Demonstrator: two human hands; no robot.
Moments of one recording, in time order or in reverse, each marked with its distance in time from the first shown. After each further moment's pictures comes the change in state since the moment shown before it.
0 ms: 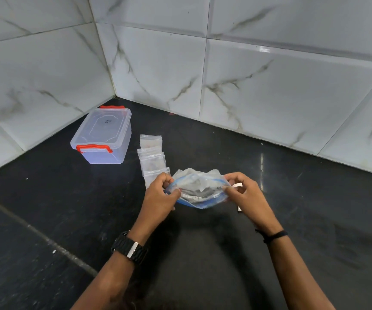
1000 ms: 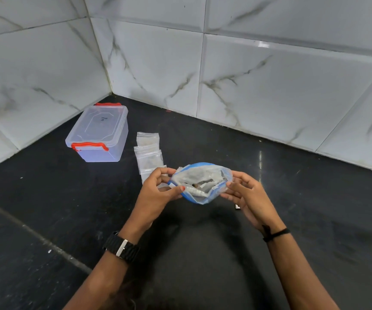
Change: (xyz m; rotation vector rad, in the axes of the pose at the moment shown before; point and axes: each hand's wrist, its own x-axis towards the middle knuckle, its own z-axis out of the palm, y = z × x) left_hand -0.003 0.009 -0.004 -0.351 -0.097 -0.044; right_hand 0.001 0.011 -0.007 0.658 -0.044 0.190
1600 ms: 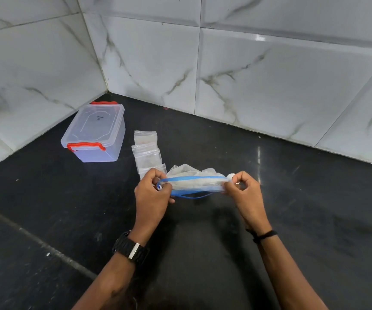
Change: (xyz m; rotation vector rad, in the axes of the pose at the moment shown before) left_hand 0.004 -0.018 0.007 0.239 0.312 0.178; right_hand 0.005 0.023 0.007 -0.454 0.309 -0.236
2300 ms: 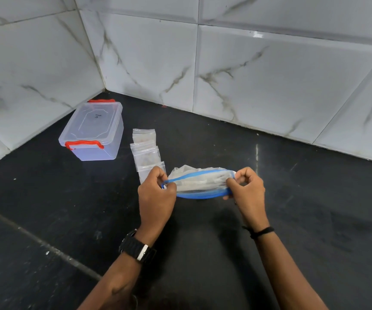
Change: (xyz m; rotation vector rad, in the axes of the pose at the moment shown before) left_hand -0.008 0.000 0.008 0.200 0.078 0.115; right_hand -0.007 -0.013 0.003 0.016 0.130 -0.003
